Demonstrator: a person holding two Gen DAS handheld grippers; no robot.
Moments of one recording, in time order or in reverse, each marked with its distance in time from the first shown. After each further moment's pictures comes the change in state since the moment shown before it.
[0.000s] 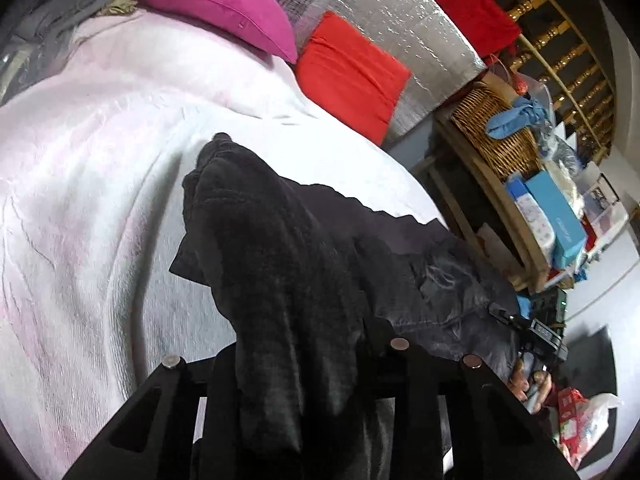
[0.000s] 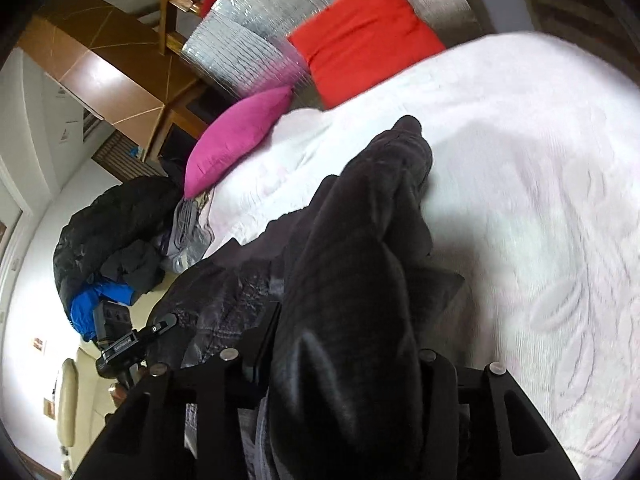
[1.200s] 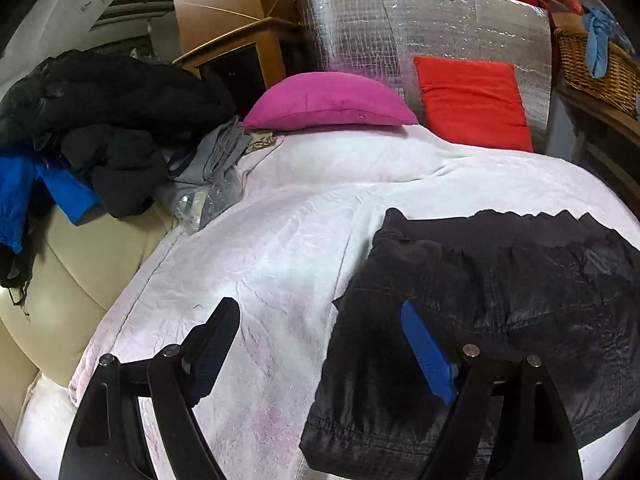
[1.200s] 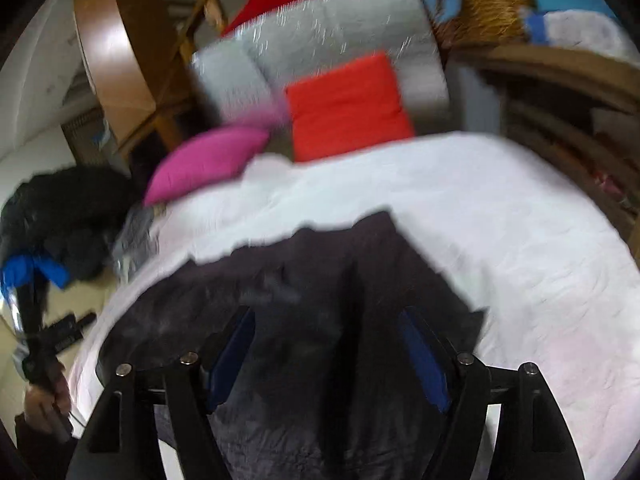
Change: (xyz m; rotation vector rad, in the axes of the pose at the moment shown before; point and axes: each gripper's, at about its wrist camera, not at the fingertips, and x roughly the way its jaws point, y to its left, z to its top) left arm -0.072 -0.046 -0.035 0.290 -0.265 0.834; right arm -0.037 0.051 -0.027 -0.213 -0.181 -0.320
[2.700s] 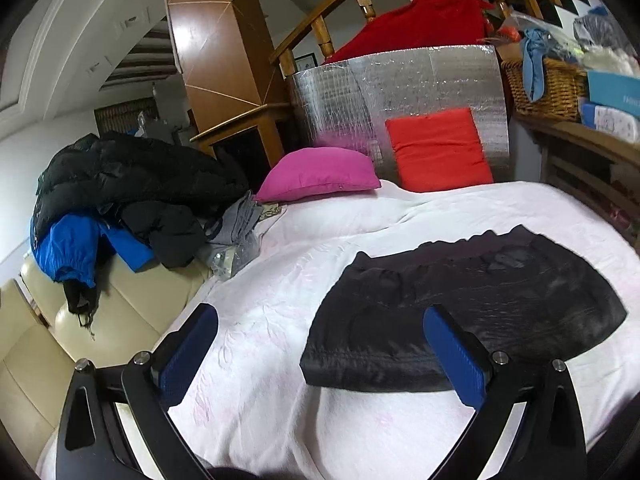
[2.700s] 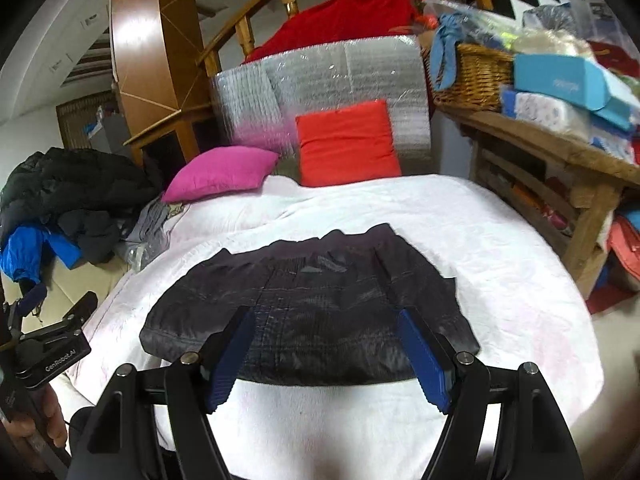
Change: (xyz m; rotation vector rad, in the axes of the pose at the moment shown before) left arm -0.212 -0.032 -0.040 0.068 -0.218 0.040; right arm -0.175 0.126 -0.059 -0.070 -0.152 -0.144
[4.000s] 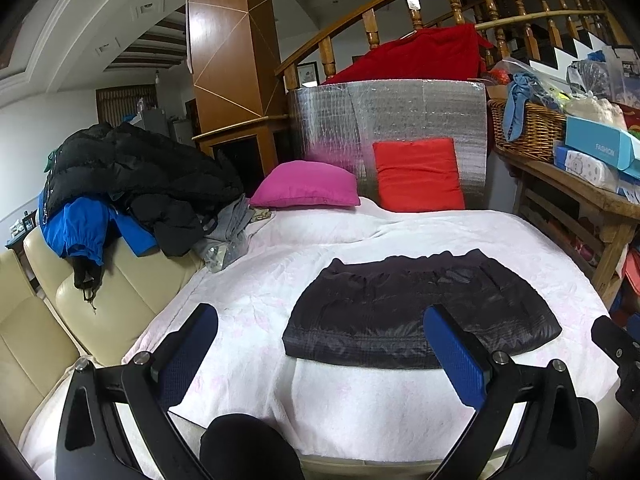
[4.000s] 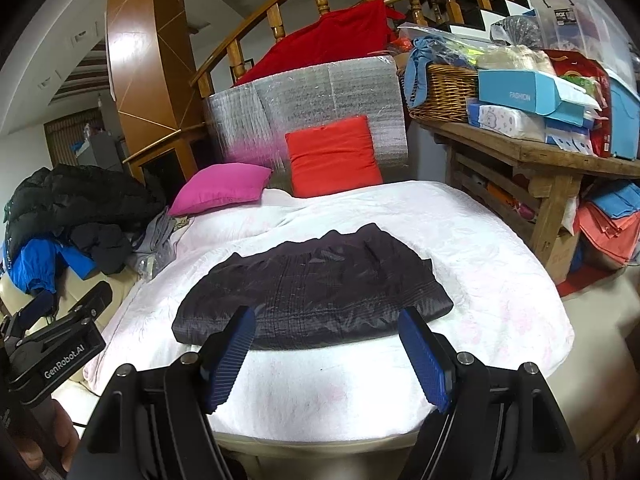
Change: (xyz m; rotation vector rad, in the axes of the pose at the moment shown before) left arm -0.099 0.009 -0.003 -0.093 -0.026 -0.072; right arm -0.103 0.030 -0.025 0.053 -0.032 -0.046
